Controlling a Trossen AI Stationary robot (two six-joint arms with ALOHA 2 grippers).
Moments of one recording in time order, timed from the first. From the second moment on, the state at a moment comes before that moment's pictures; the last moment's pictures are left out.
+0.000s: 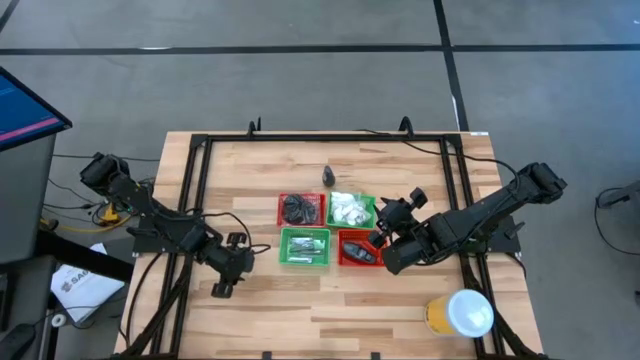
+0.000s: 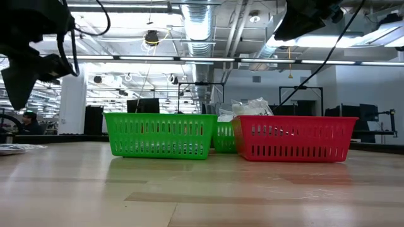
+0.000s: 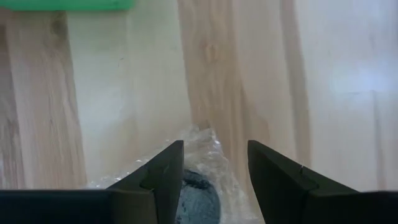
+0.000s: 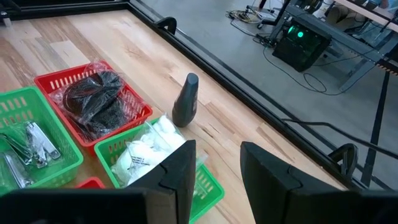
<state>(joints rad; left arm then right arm) -0.57 1.20 0.66 -0.62 -0.07 -0.45 0.46 1.43 1.12 -0.94 1.10 0.92</state>
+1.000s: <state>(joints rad) -0.57 1.20 0.43 -0.28 -0.09 -0.42 0.46 1.43 1.12 -0.93 1.10 0.92</state>
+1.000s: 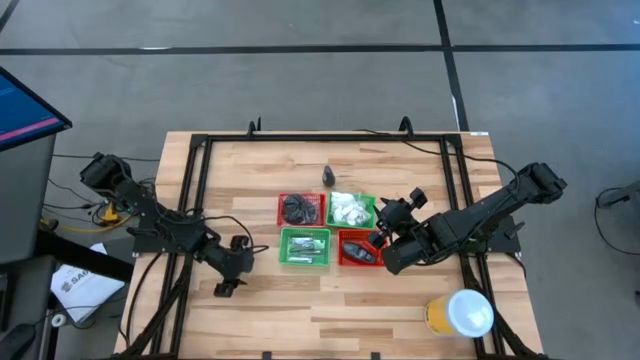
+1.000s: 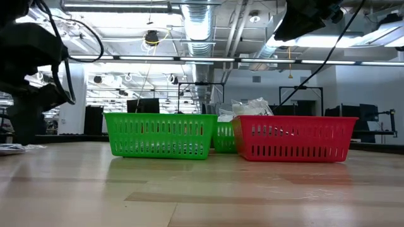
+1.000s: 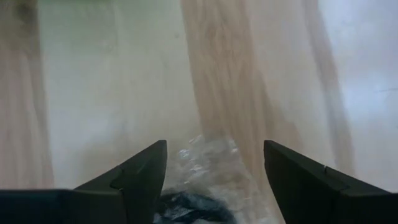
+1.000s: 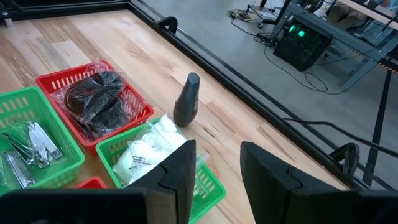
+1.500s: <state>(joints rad) -0.58 1.20 0.35 -0.21 -0.12 -0.35 0.46 1.43 1.12 -0.93 1.10 0.92</state>
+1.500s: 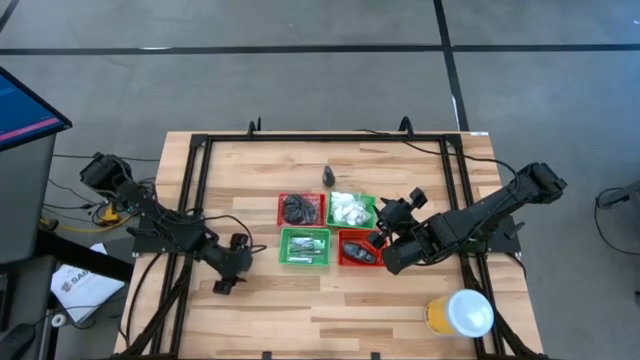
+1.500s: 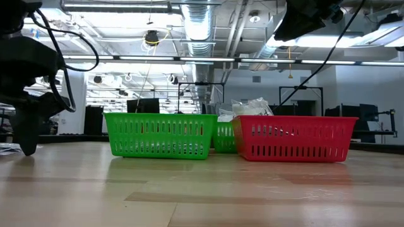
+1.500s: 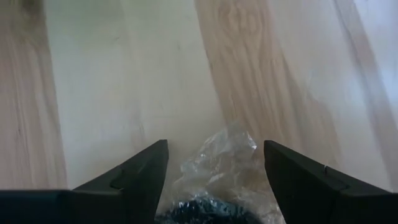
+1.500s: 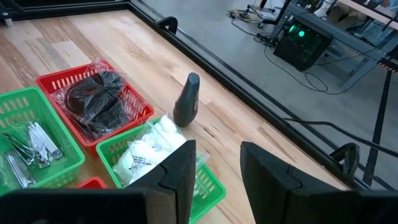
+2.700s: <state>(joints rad) -0.63 1.16 0.34 -0.30 -0.22 -0.43 0.46 1.43 1.12 -0.93 1.05 0.89</state>
